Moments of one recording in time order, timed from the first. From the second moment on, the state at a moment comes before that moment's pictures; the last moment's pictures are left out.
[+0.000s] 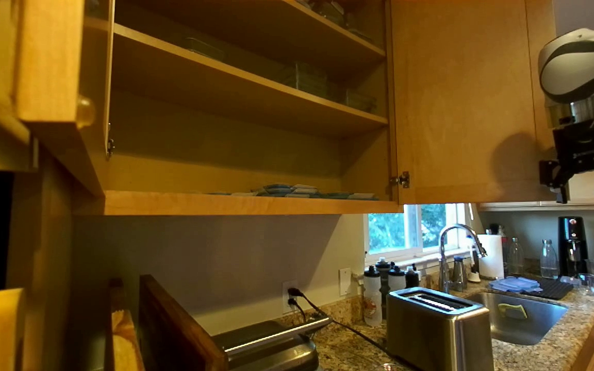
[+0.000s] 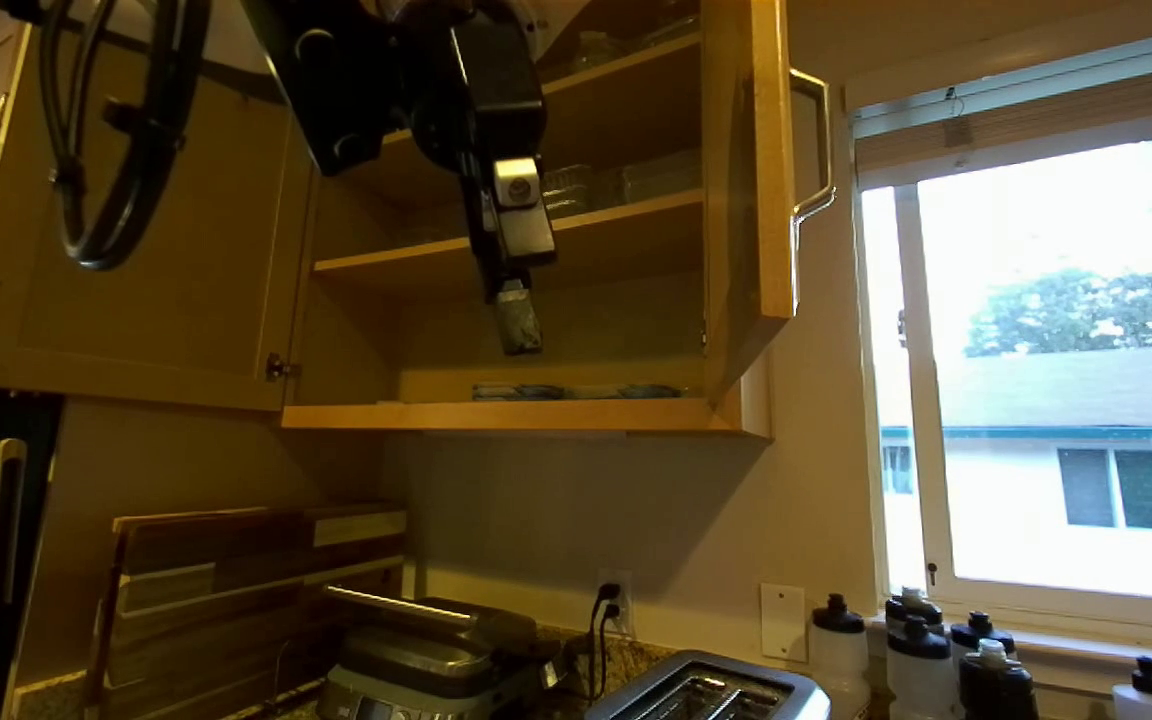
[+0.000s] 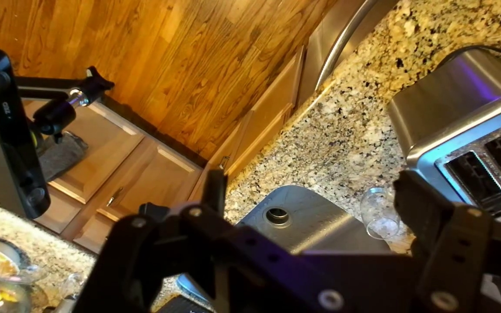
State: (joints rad) arm -0.39 -0.80 -0.24 -2.17 -0.44 1.58 0.36
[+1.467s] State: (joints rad) arm -0.38 -0.76 -0.46 -2.21 -0.38 2.14 -0.03
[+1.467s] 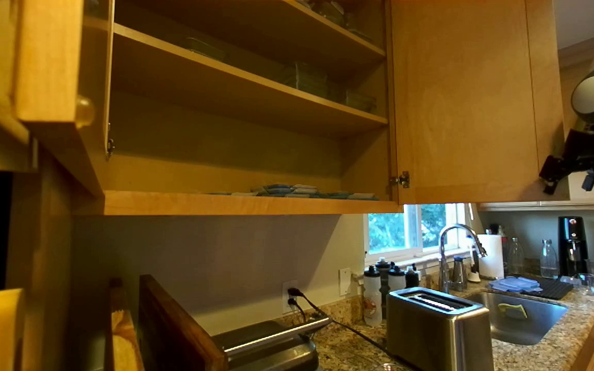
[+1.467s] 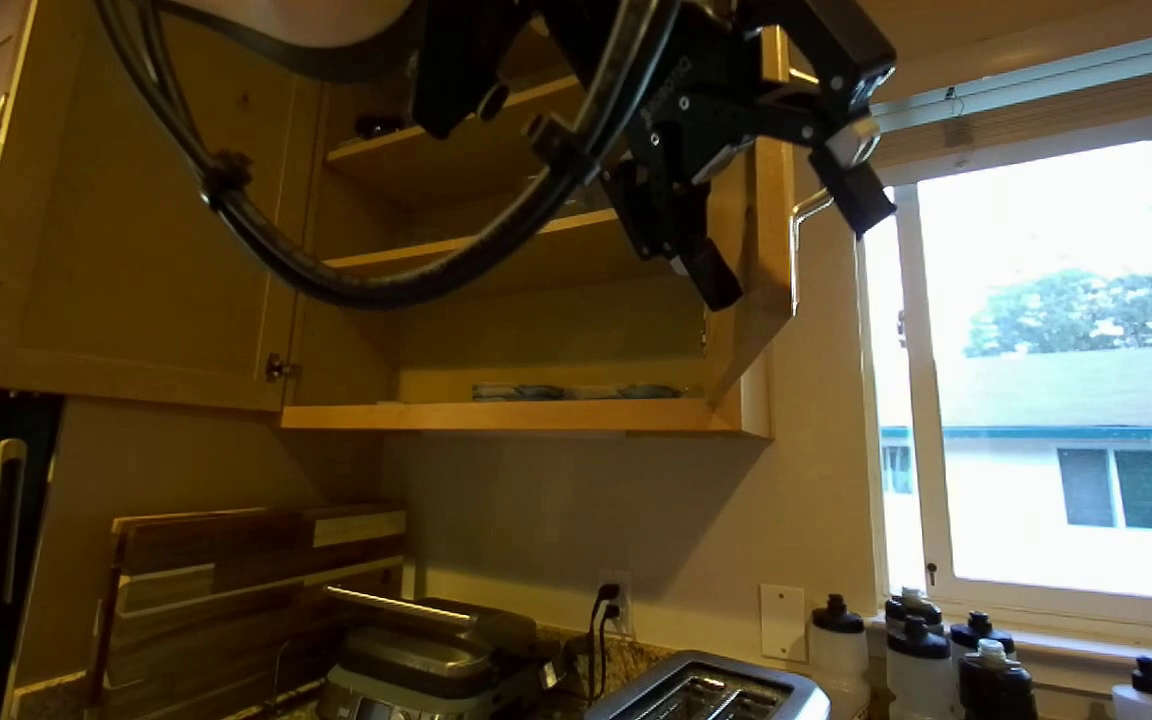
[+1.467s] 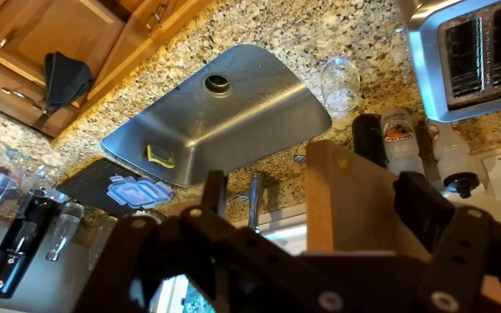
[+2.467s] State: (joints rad) arm -0.33 -0.84 -0.46 -2.23 -0.30 2.18 -0.41
